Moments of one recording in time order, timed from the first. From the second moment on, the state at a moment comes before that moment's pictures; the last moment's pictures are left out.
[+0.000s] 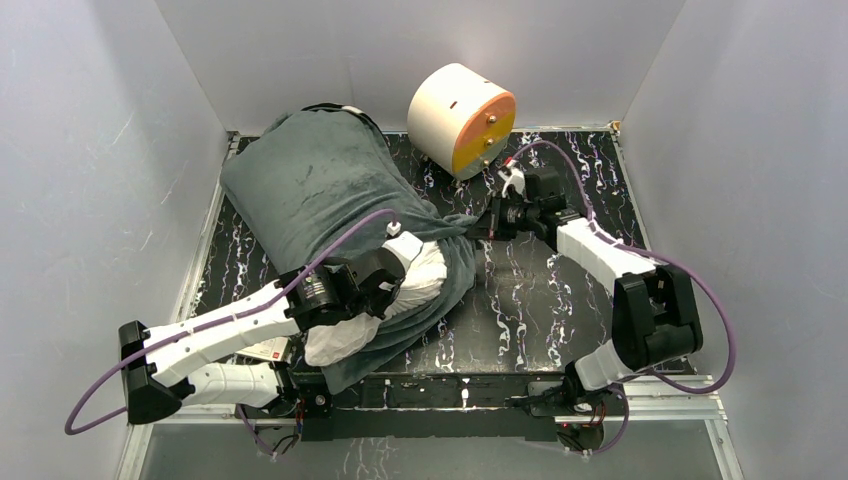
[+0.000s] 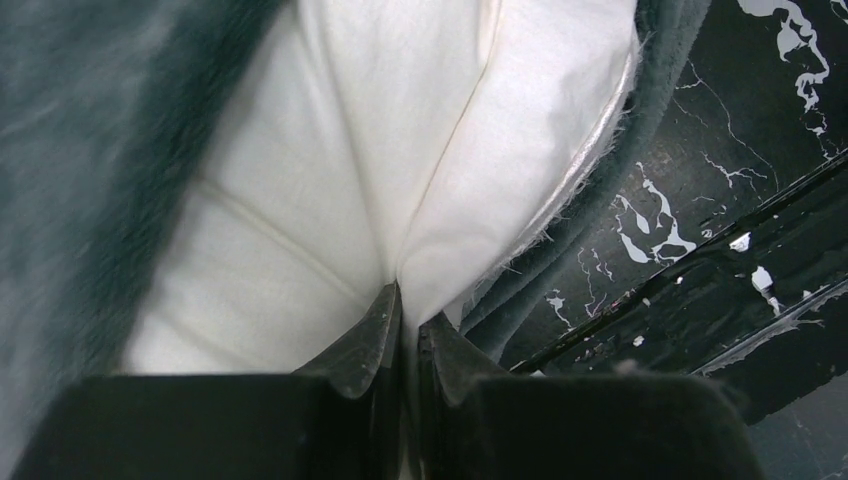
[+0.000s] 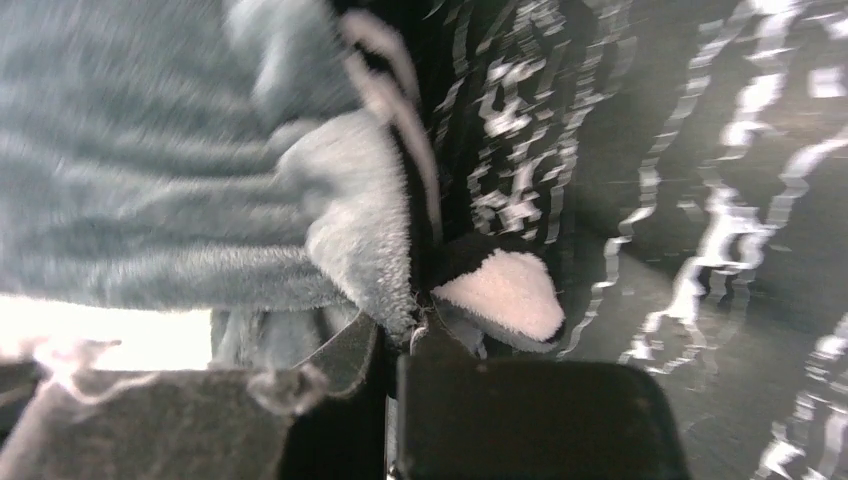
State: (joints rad) left arm -1.11 1.13 1.07 -0.86 -0.38 -0.27; right arm 0.33 1.49 0.95 -0.17 -0.68 0.42
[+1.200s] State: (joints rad) left arm -1.11 1.09 1.04 -0.85 -0.37 -0.35; right arm 0.53 1.17 0.76 -0.29 -0.43 0.73
